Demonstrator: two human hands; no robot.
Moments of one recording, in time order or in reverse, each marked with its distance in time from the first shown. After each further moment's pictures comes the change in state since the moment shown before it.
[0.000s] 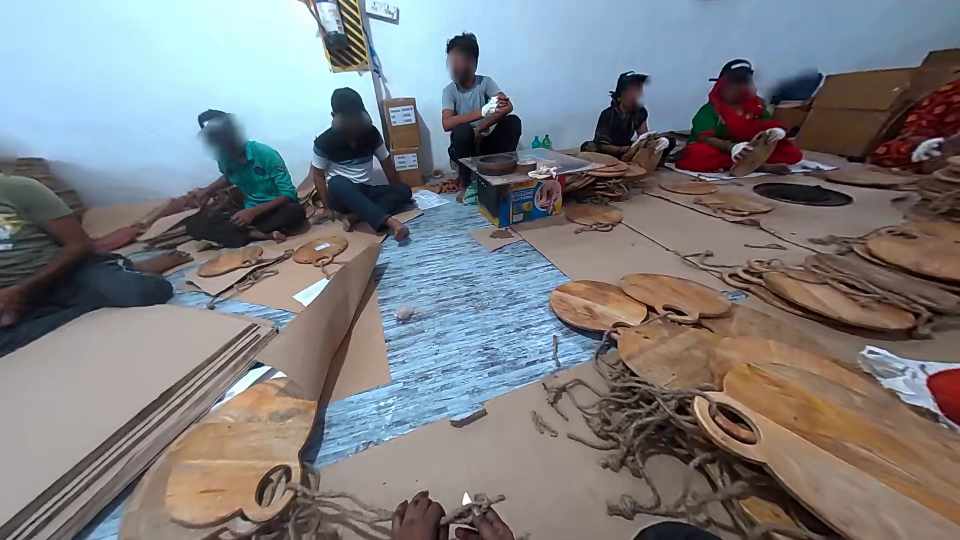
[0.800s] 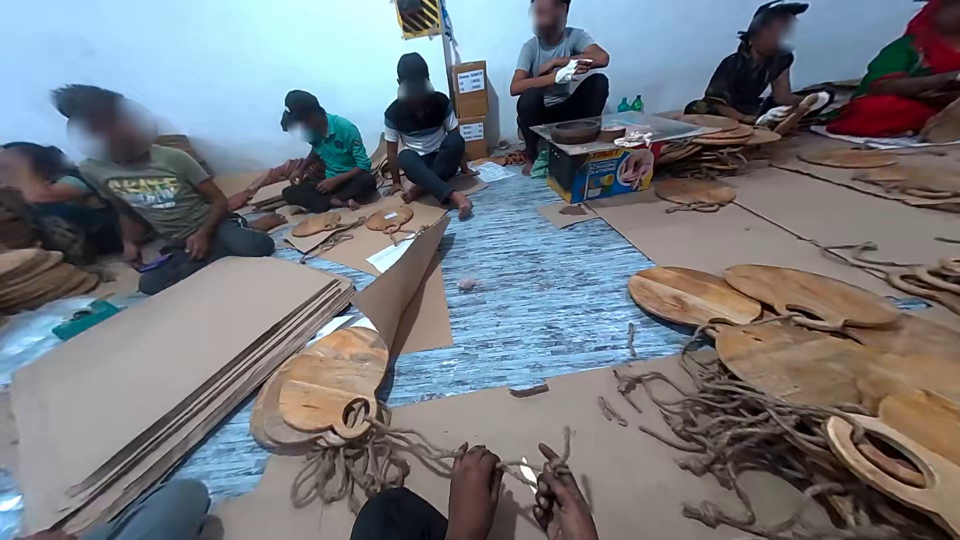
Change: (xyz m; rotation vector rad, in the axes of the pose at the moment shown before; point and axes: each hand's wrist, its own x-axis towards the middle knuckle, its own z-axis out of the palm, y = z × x) left_hand -0.001 -0.001 0.006 -0.108 0.234 -0.008; right_hand -0.003 -0.012 -0.004 0.193 0.036 -0.060
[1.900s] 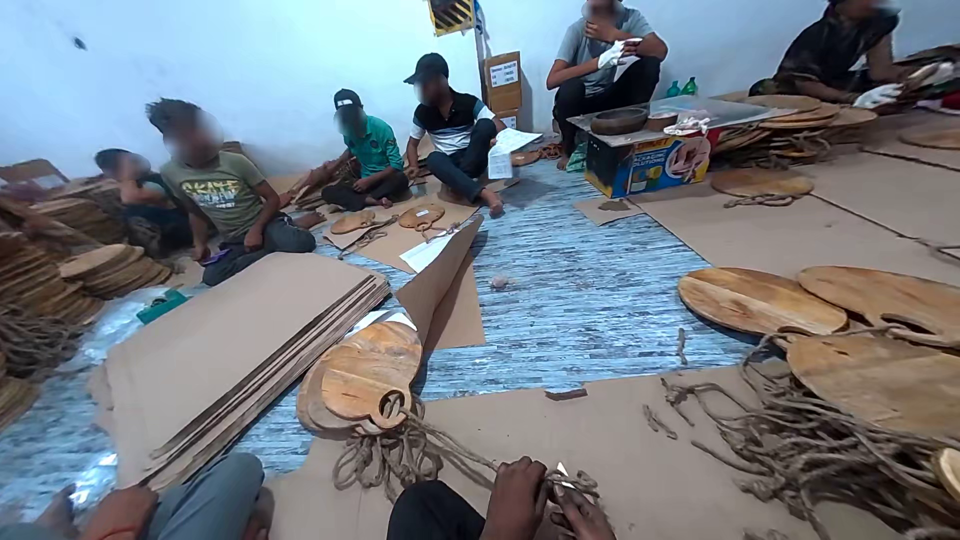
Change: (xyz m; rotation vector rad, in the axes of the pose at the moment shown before) left_hand 0.004 0.011 -0.009 -0.038 -0.346 -0.006; right_hand -0.001 0.016 -0.008 -0.595 -0.125 0.121
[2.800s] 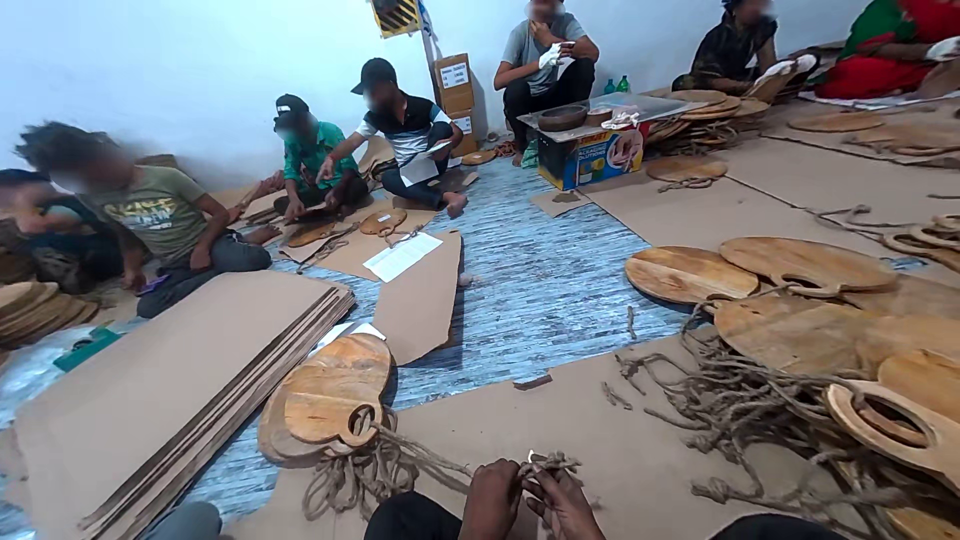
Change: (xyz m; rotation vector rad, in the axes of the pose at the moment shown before) left_hand -0.003 -0.002 0.002 0.033 -0.049 0.010; right_hand 0.002 -0.011 0.006 0.541 0.094 -0.035
